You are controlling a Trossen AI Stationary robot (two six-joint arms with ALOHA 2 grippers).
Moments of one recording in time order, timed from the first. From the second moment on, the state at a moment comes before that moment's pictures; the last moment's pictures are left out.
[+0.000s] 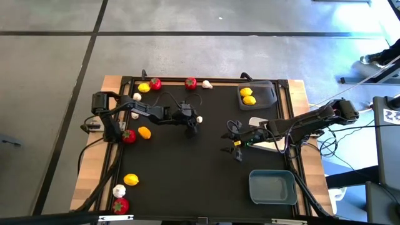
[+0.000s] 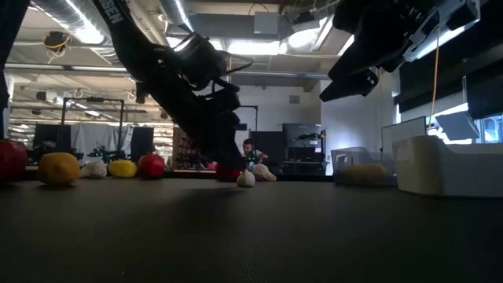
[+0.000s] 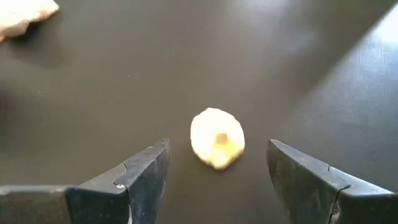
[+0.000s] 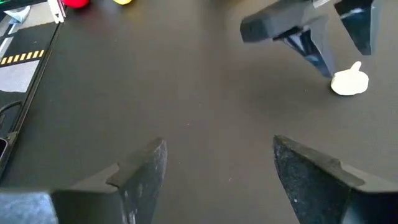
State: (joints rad) left arm 0.20 1.78 0.79 0.25 -0.19 -0.13; right arm 0.20 1.31 0.76 -0.10 0.11 0.31
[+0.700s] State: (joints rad) left arm 0.21 1.88 0.79 0.38 -0.18 -0.10; right arm 0.20 1.31 0.76 -0.10 0.12 0.31
